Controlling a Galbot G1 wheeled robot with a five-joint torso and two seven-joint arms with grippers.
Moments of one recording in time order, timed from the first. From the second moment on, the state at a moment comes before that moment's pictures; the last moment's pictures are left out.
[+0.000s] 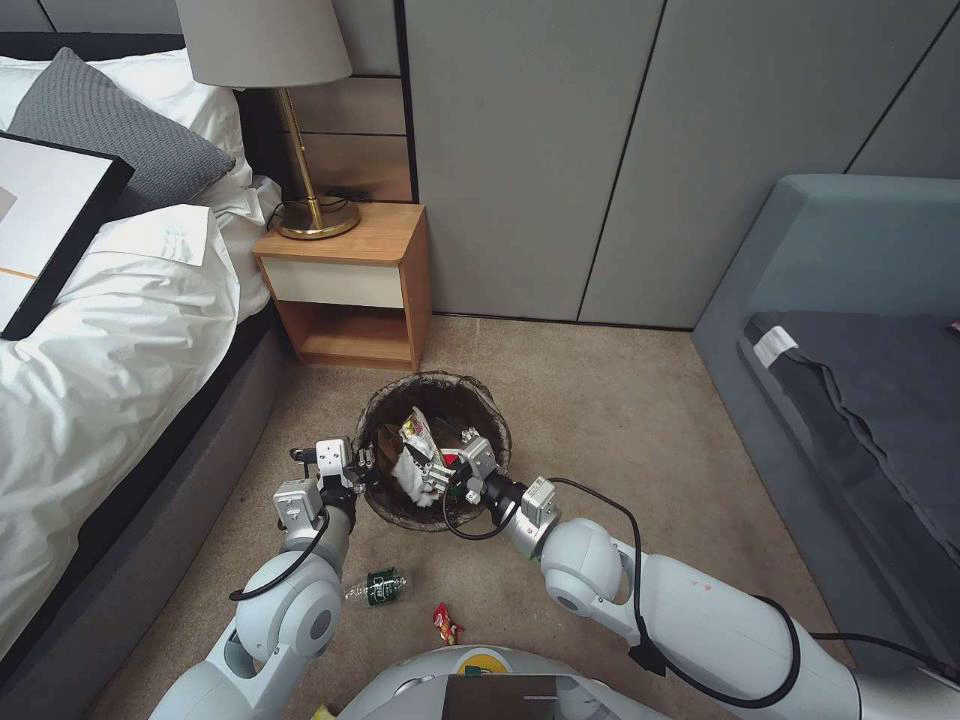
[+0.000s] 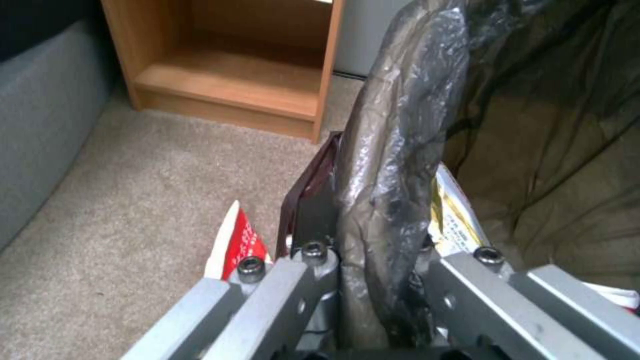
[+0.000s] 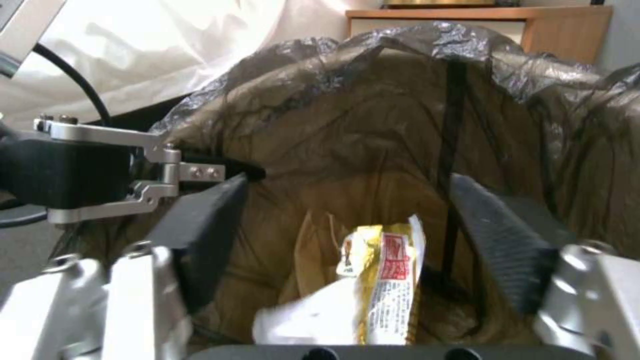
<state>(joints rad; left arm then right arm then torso) 1.51 -1.14 -0.31 -2.23 -0.61 0.35 -0.50 -0.84 0.89 -0.50 1.94 0.55 0.06 0.22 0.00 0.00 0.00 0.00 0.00</state>
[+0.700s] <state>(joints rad) 1.51 -1.15 -0.31 -2.23 -0.61 0.35 -0.50 -0.90 0.84 -0.30 2.12 0.59 0.05 0.24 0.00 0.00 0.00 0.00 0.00</state>
